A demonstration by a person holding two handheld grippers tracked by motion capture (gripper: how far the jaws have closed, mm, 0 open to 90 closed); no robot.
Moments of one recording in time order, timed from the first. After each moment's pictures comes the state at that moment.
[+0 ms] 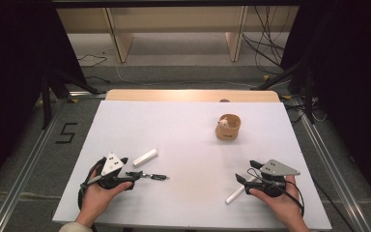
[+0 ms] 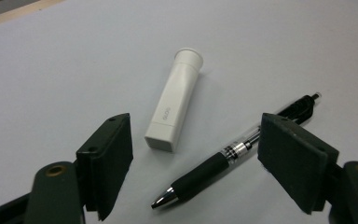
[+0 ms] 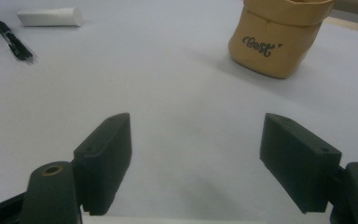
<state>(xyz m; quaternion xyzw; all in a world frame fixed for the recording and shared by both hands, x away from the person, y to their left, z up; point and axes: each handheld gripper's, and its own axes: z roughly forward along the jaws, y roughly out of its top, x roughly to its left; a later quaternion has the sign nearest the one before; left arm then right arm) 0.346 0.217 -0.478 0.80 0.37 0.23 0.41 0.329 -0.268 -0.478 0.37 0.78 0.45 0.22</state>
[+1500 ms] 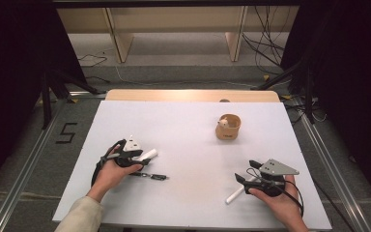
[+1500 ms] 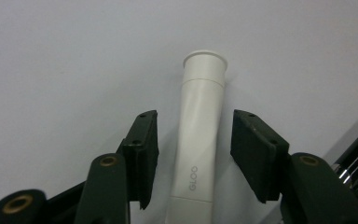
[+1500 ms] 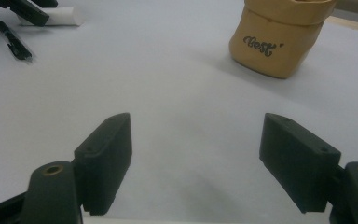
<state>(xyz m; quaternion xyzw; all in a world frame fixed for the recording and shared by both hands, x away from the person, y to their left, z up) 0.416 0.191 -0.486 0.86 0.34 0.17 0.33 0.331 -0.266 -0.479 0.37 0.78 0.45 0.22</state>
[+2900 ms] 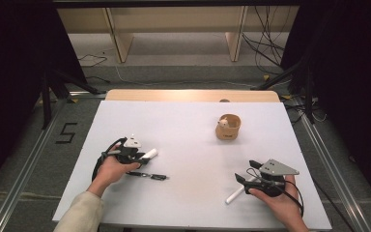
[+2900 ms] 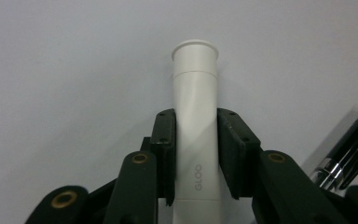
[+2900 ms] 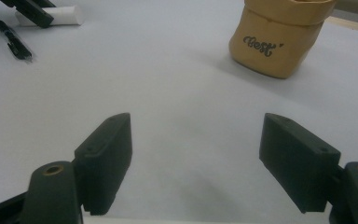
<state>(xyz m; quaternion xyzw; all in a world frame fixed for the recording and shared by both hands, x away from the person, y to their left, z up) 0.426 0.193 -0.486 0.88 0.33 0.12 0.32 0.331 -0.266 -0.479 0.37 0.78 0.45 0.22</state>
